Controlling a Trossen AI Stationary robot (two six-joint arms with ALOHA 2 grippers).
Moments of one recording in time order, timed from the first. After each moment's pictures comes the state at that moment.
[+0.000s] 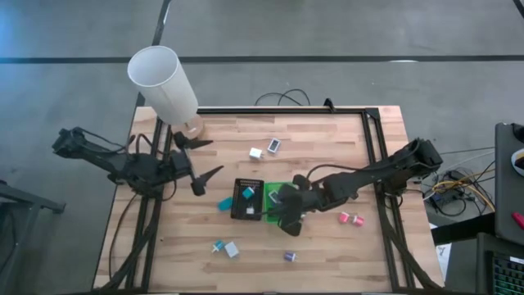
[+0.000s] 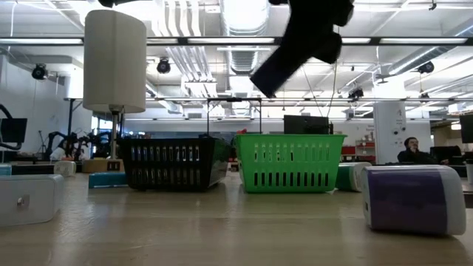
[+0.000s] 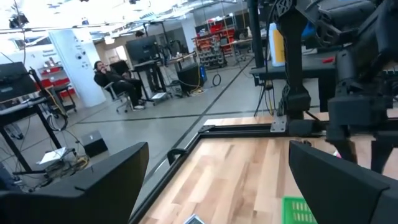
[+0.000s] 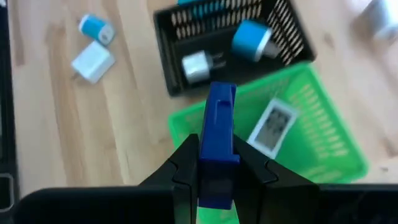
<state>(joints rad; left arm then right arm) -0.36 0.79 0.64 0.14 -0.76 0.24 0.32 1.68 1.30 -0.61 0.21 0.64</state>
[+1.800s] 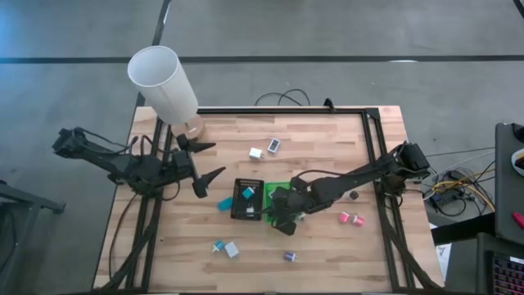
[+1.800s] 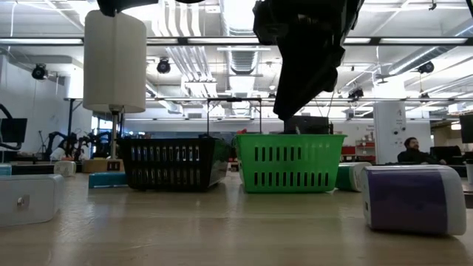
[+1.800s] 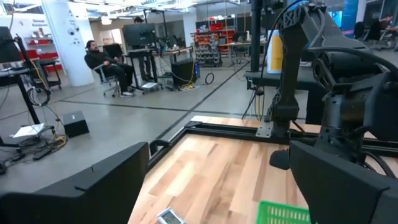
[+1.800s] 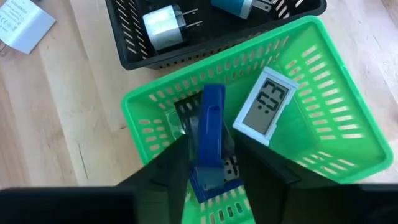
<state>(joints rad) -0.36 0.82 0.64 0.15 -0.75 0.07 0.29 1.80 1.30 -0.62 0.21 0.65</state>
